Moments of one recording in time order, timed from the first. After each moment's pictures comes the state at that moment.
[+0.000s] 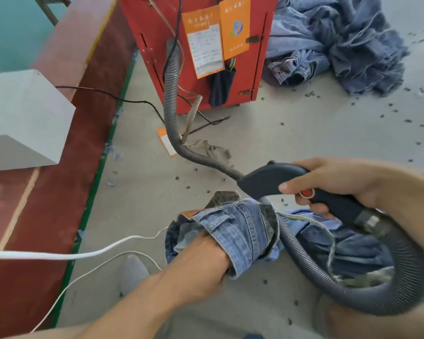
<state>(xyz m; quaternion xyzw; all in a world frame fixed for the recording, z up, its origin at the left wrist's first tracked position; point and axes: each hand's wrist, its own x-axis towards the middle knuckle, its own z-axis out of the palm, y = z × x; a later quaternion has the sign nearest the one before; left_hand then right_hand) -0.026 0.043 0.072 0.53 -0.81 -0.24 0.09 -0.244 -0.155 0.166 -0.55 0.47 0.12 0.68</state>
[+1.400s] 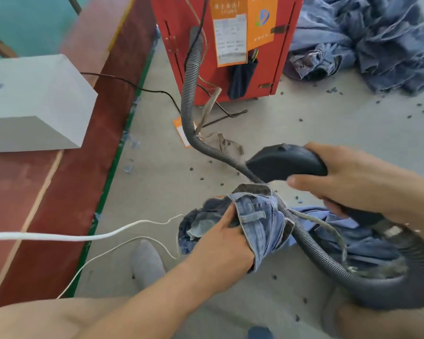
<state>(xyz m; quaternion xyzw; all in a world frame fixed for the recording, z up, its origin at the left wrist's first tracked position) -0.033 0.045 0.082 0.48 -0.87 0.05 0.01 -0.218 -0.123 0.192 -0.78 0.45 0.03 0.43</state>
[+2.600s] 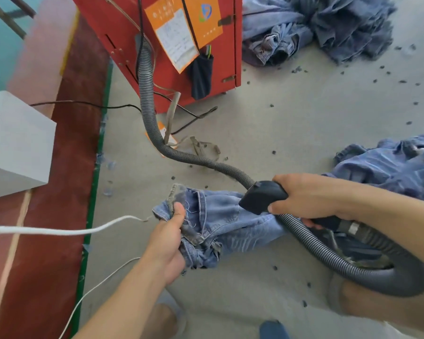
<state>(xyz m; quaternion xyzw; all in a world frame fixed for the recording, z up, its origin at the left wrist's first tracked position) 0.001 0.018 0.069 0.64 0.03 -0.62 0.45 -0.235 -0.121 0.120 -0.72 0.50 0.18 0.45</state>
